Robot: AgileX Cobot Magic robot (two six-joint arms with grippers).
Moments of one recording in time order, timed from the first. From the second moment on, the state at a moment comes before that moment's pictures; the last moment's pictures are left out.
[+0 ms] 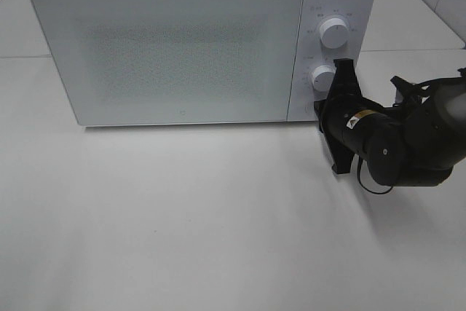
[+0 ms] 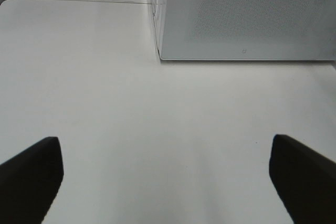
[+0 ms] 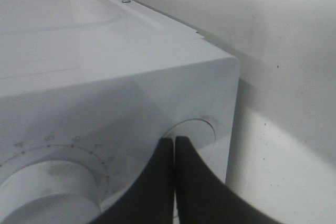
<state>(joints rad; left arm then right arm) 0.05 0.00 -0.52 -0.23 1.07 0.09 0.41 2.08 -0.73 0.32 -0.93 1.43</state>
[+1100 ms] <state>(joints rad) 0.05 0.00 -0.52 -0.23 1.07 0.09 0.43 2.11 -0.77 0.41 -0.96 1.38</state>
